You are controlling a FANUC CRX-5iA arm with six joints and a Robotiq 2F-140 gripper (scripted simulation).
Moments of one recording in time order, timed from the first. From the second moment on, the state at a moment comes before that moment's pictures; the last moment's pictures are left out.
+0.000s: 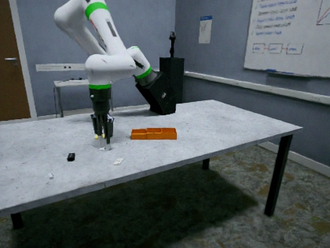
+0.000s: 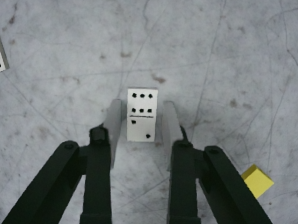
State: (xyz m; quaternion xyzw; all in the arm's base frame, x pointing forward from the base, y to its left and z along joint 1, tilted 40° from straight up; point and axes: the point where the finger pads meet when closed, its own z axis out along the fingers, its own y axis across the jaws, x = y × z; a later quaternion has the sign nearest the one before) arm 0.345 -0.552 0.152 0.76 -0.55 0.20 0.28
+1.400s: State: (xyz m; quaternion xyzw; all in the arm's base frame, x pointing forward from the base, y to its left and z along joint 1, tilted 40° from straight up) arm 0.345 -0.542 0.164 0.76 -0.55 0.20 0.28
